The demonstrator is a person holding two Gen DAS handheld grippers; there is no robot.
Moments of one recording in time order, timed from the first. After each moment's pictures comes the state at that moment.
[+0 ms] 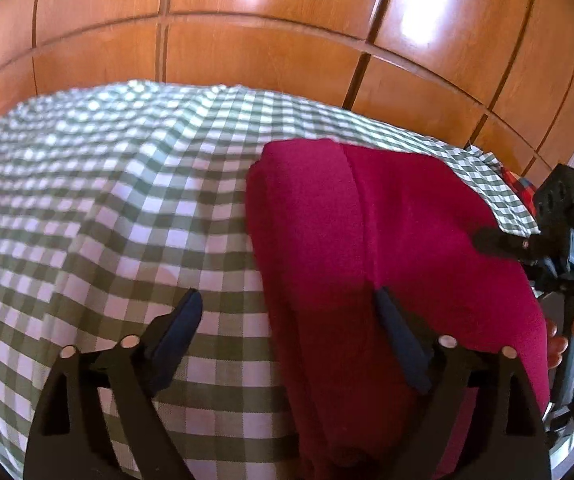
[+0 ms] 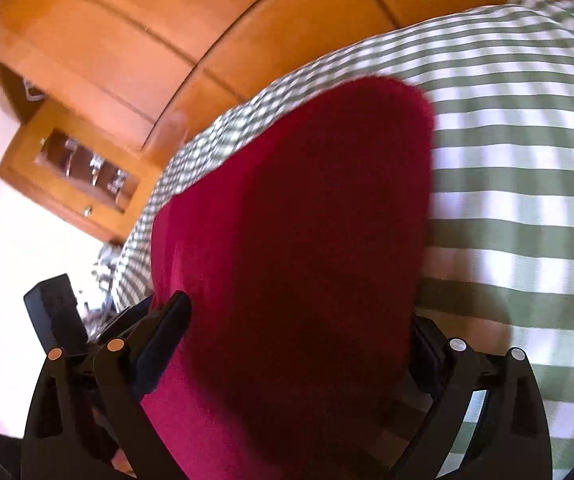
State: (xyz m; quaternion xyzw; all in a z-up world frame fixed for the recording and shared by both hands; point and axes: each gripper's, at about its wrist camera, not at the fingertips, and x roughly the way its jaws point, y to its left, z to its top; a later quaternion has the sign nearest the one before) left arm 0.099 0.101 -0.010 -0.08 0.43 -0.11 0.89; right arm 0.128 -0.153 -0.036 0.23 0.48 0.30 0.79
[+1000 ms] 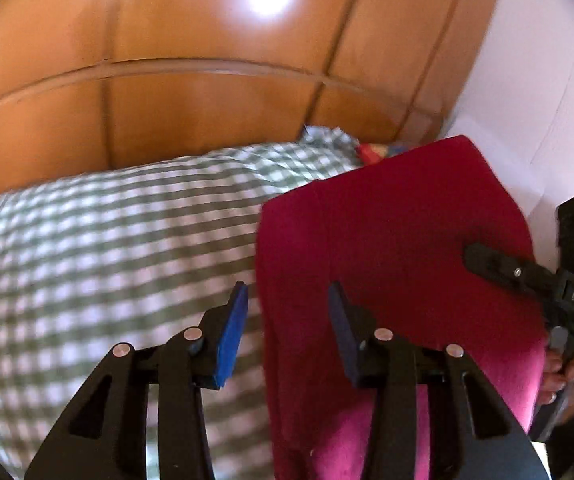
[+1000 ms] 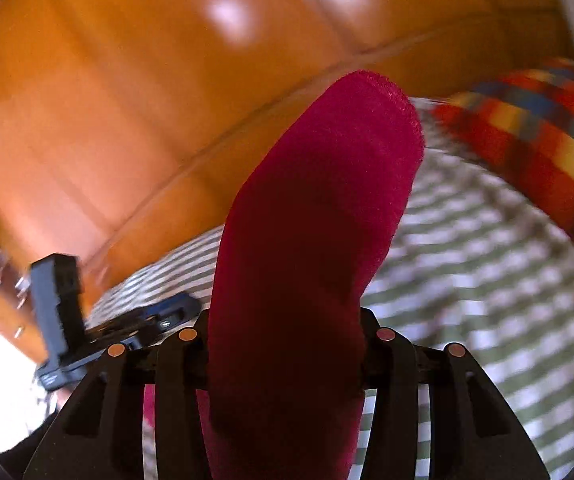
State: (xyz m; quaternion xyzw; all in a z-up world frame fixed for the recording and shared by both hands) left arm 0.191 -0.158 0.039 0.03 0.41 -0.35 0.84; right arm 0.046 -0.371 0.048 0.28 0.32 0.02 0.91
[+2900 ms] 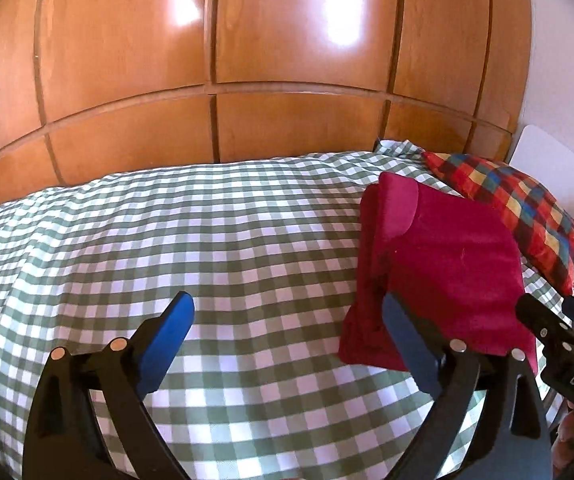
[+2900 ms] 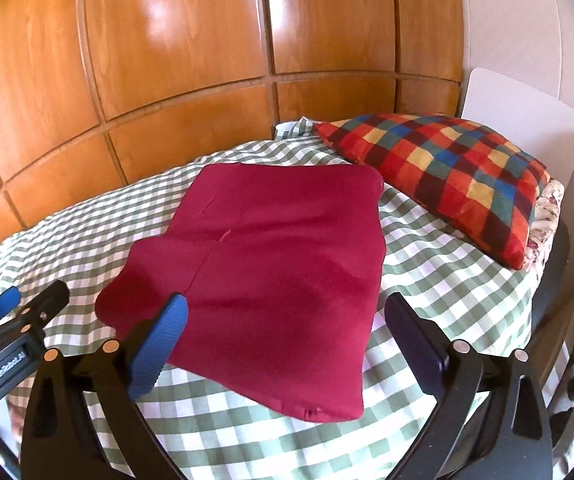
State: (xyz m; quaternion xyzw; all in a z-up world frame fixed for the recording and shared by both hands) left arm 0.078 -0.109 0.042 0.03 0.35 -0.17 0.92; right arm -0.043 -0.271 0.050 0.11 0.33 -0.22 0.91
